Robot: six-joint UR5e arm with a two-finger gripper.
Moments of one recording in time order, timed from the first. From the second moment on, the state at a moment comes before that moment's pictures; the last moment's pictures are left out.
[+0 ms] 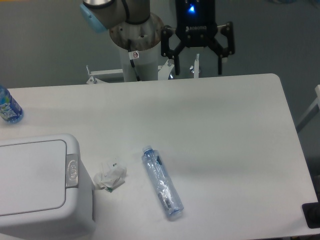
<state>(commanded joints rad) 2.58 -1.45 -1.61 -1.18 1.39 0.78</state>
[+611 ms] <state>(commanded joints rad) 2.57 -1.47 -1.61 -1.13 1.32 0.54</state>
